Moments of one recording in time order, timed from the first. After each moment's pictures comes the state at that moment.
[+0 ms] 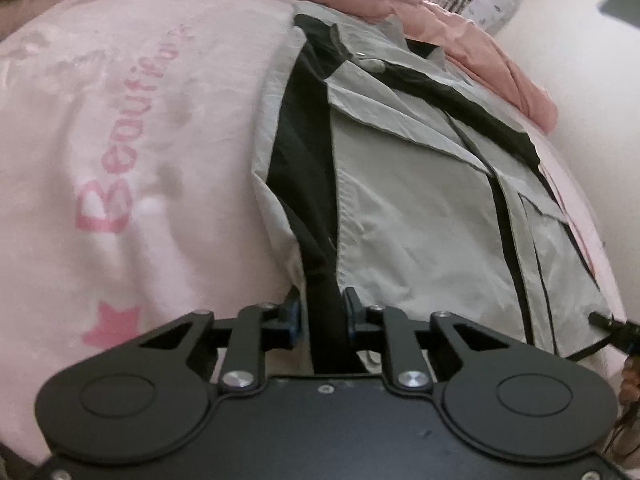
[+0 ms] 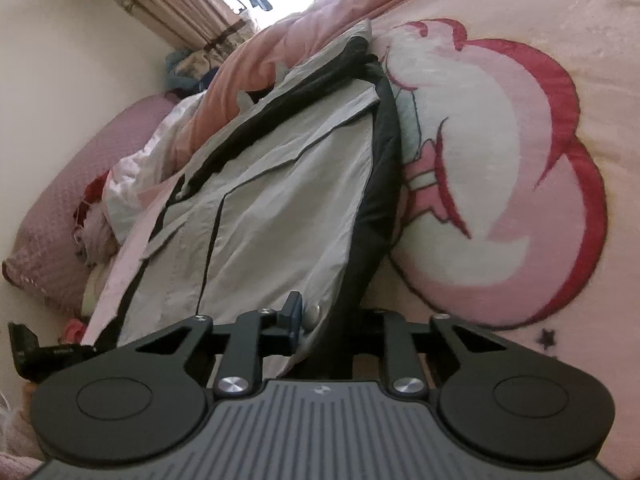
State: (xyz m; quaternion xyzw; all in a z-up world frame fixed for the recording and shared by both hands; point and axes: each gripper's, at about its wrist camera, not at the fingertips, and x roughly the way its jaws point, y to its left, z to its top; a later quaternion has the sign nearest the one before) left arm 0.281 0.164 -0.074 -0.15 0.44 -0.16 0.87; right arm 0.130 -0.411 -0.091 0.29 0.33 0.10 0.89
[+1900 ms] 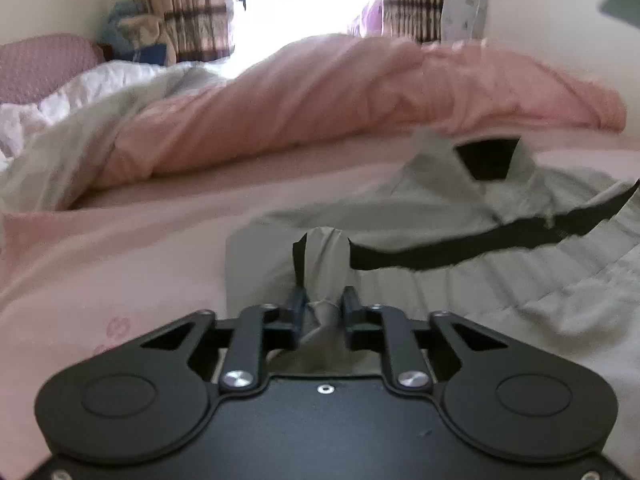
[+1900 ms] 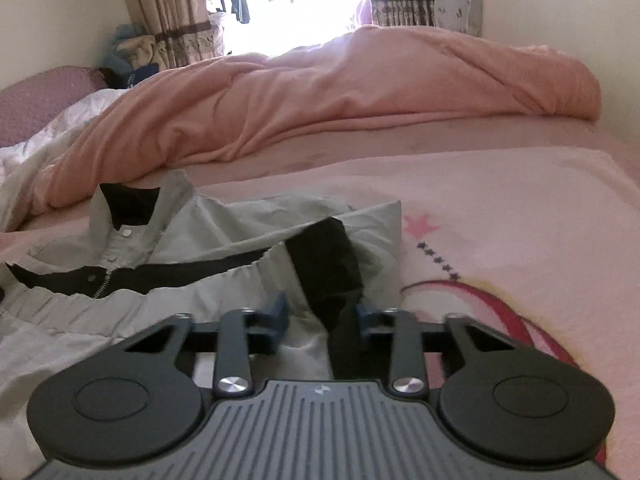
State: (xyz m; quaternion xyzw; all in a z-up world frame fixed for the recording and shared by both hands) left arm 0.676 0.040 -0.040 0.07 0.29 -0.13 0.94; right arm 0.531 -0.419 -0.010 0.08 0.29 -0.05 0.95
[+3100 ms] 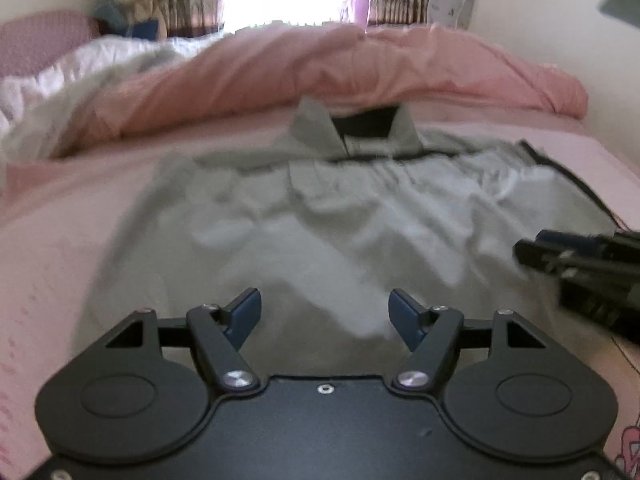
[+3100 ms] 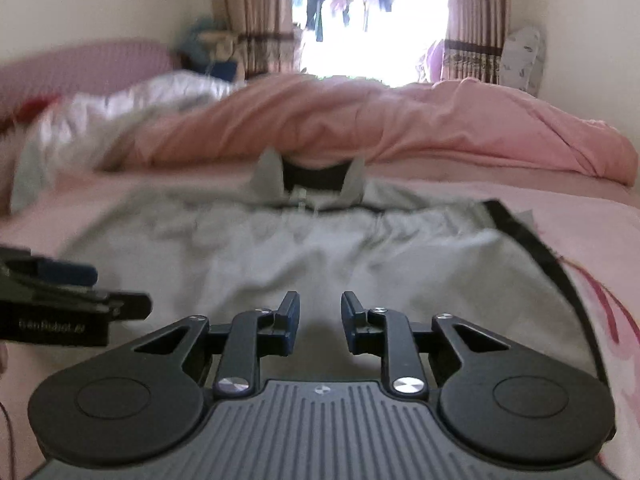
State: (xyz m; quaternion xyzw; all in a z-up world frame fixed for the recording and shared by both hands) left arm 0.541 -0.060 -0.033 0.05 0.35 -0.13 0.92; right arm 0.438 -0.236 -0.023 -0.02 0.28 0.01 0.96
